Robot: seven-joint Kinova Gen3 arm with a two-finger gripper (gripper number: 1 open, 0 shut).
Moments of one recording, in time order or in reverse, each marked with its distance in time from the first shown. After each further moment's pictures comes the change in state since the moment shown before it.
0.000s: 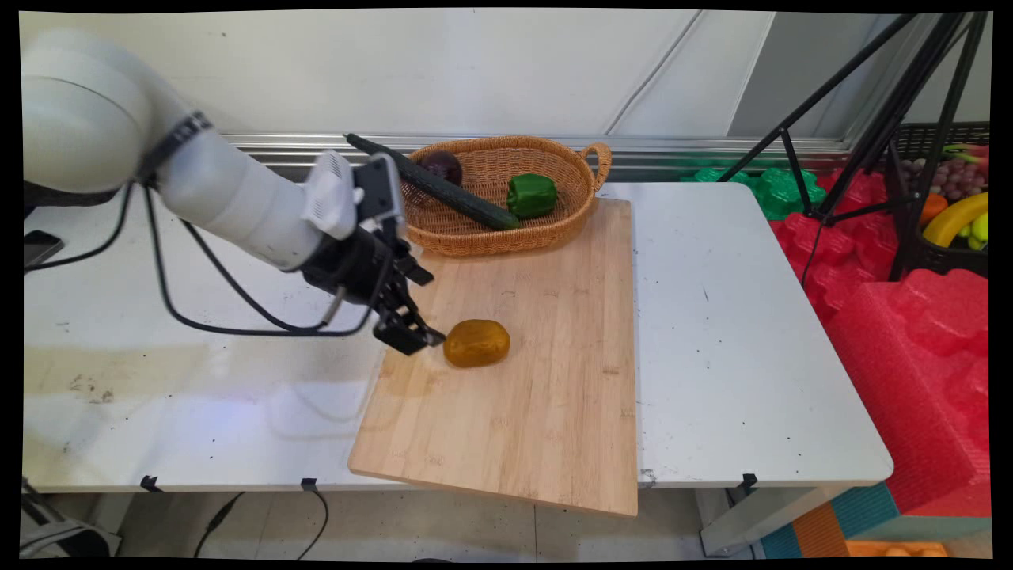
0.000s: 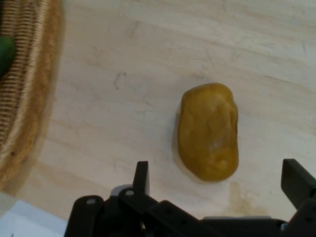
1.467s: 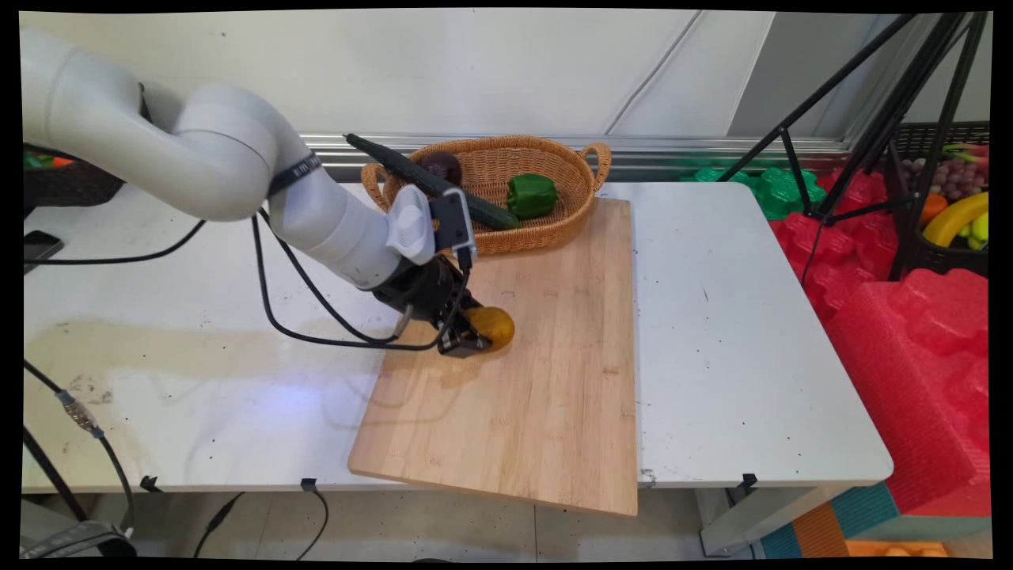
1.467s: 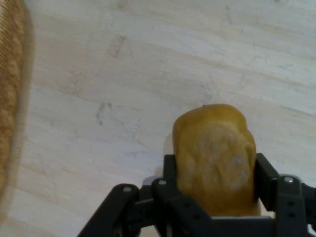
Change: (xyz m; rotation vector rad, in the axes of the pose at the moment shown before) arm 0.027 0.000 0.072 -0.024 -0.028 0.015
